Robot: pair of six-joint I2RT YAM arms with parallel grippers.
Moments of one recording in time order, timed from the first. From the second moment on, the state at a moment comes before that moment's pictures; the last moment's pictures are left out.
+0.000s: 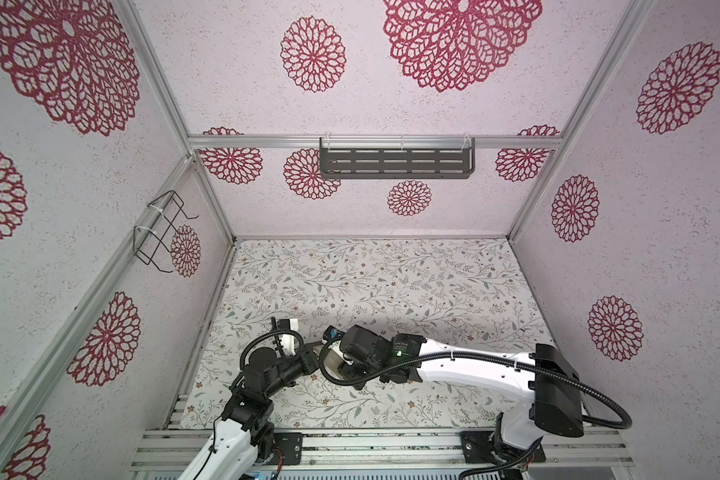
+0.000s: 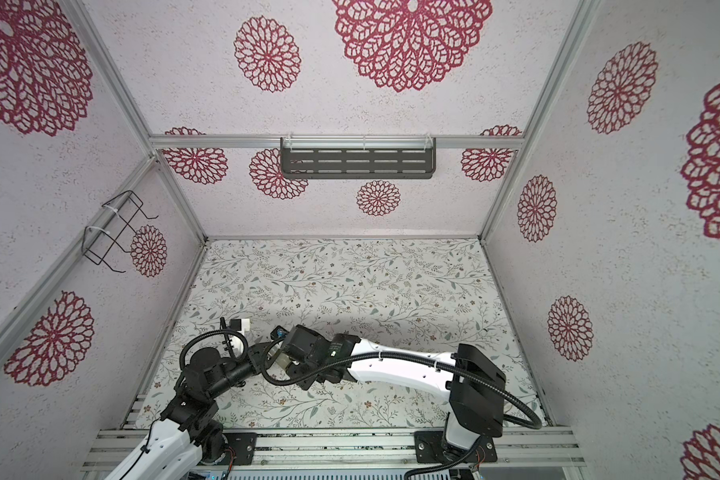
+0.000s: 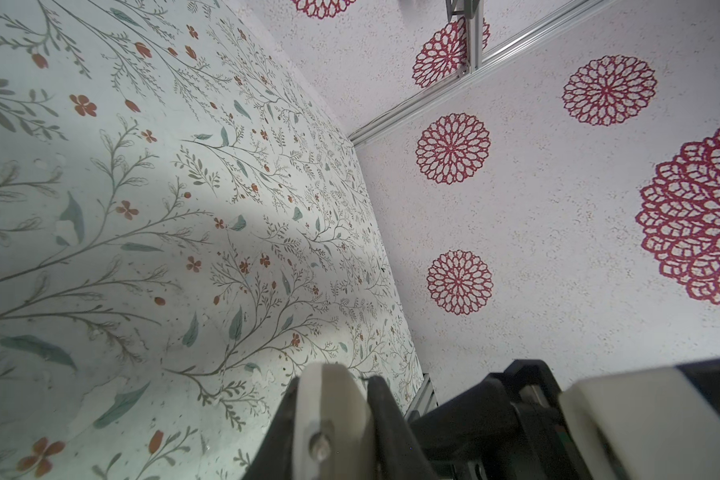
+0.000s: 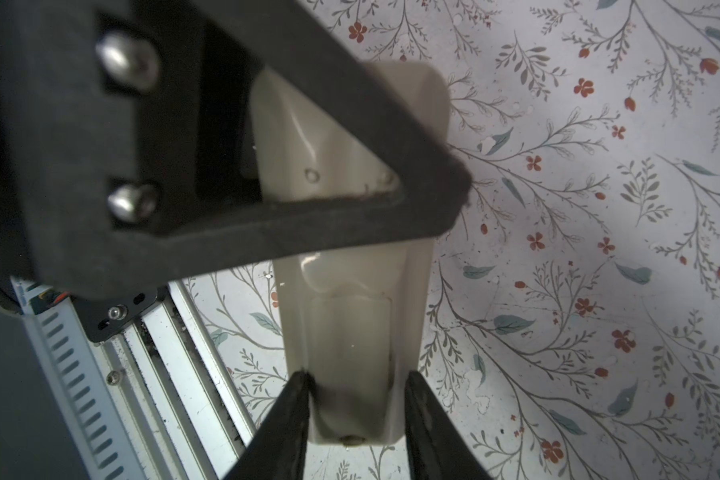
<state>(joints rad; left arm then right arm) -0.37 0.51 0.13 0.17 0.47 -0.96 1.25 1.63 1.28 -0.58 0.08 0.24</state>
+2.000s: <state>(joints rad) -0.37 0.52 0.11 0.26 0.51 -1.03 1.23 1.52 1.18 -0.57 0.16 0.25</state>
